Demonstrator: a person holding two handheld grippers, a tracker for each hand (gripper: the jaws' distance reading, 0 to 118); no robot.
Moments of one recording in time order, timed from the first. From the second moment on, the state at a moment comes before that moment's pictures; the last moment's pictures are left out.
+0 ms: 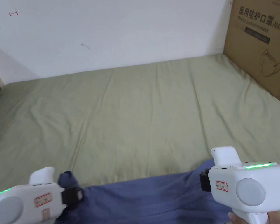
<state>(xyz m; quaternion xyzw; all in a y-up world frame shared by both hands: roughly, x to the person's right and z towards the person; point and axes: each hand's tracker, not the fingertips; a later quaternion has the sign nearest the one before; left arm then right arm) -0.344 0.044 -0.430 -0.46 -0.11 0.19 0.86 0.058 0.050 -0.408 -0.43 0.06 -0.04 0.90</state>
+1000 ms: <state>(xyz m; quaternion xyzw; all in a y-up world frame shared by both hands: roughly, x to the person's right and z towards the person) -0.232 -0.028 -0.450 -0.56 -0.22 0.18 0.78 0.078 0.036 -0.418 -0.44 0.07 -0.07 0.89</state>
